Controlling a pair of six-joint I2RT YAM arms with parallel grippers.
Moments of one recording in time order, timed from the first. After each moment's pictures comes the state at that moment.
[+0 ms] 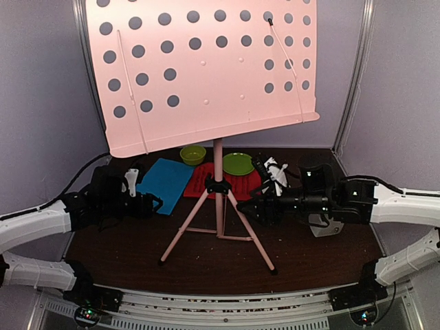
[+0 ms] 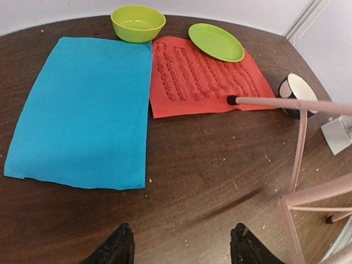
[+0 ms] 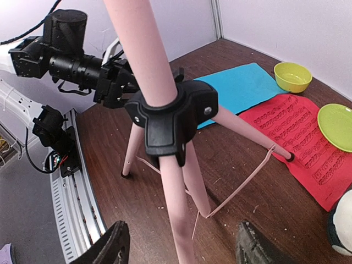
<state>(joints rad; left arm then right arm) -0.63 1.01 0.60 -0.19 -0.01 -0.37 1.02 1.19 0.90 -0.11 -0.08 0.20</state>
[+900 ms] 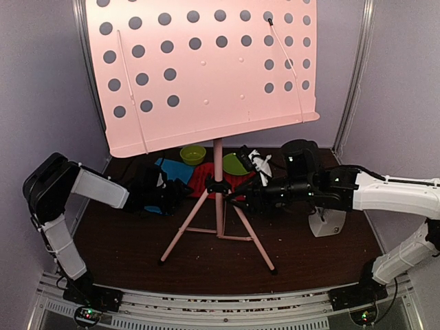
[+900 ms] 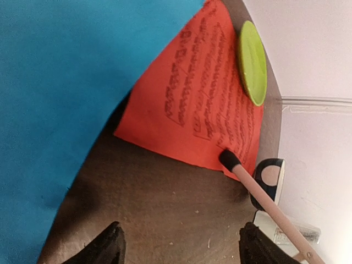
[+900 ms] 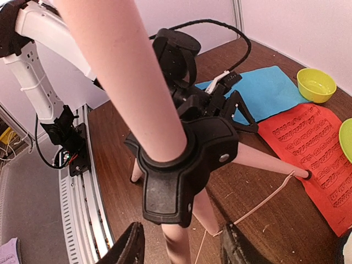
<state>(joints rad) -0.54 1.78 0.82 0.37 0.27 -1.14 0.95 1.35 1.04 -0.10 -0.25 0.16</state>
